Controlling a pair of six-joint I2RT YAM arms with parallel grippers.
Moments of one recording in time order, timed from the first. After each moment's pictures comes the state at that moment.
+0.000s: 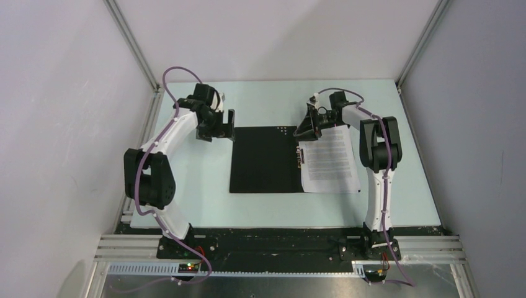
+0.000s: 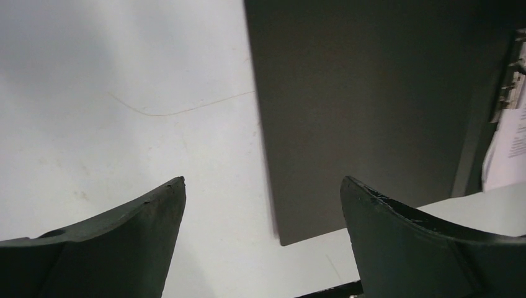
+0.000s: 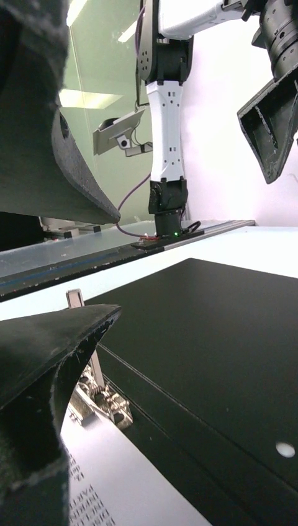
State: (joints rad) left arm -0.21 1.73 1.45 -0.86 0.12 -0.16; right arm 0.15 2.29 1.67 -0.59 -1.29 0.21
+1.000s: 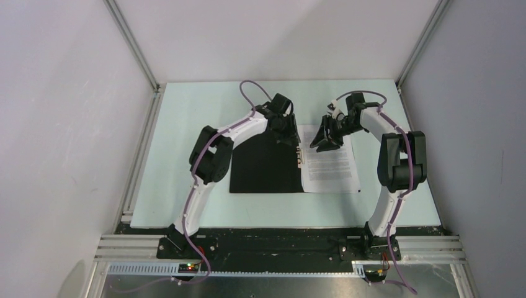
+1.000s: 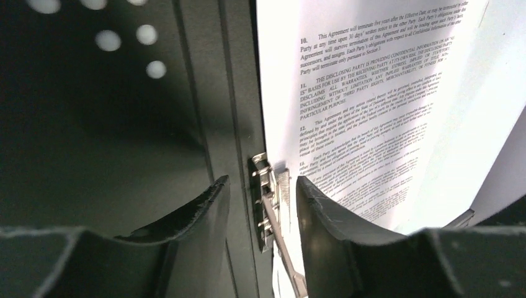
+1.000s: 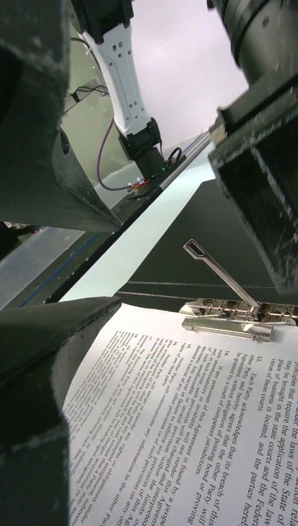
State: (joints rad) left arm -0.62 2.32 1.91 -0.58 0.24 -0.74; right arm 0.09 1.92 1.43 -0.83 -0.83 0.21
